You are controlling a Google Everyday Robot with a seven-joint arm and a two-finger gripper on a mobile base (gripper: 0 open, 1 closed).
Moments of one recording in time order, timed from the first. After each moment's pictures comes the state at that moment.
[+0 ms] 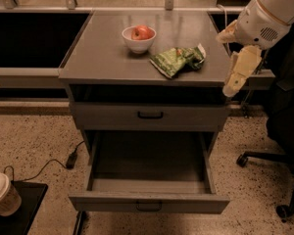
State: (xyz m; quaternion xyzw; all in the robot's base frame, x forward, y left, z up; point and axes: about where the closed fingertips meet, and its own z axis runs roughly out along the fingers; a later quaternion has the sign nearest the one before) arm 0.566 -0.196 0.949 -0.65 0.73 0.07 0.21
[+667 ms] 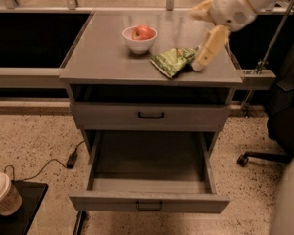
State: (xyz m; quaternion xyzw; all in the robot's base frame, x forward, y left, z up) arm 0.631 -0.134 0.976 -0.67 0.65 0.13 0.33
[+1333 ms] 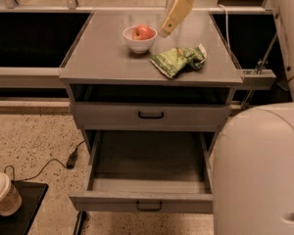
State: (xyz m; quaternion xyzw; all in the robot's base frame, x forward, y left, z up) arm 0.710 -0.055 1.040 -0.68 0.60 0.08 0.41
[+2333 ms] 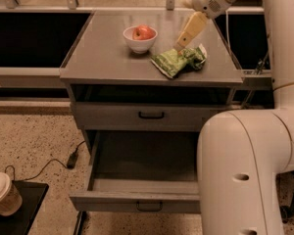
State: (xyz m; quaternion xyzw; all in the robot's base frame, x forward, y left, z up) arm 0.734 -0.112 0.976 -0.62 0.68 0.12 0.37
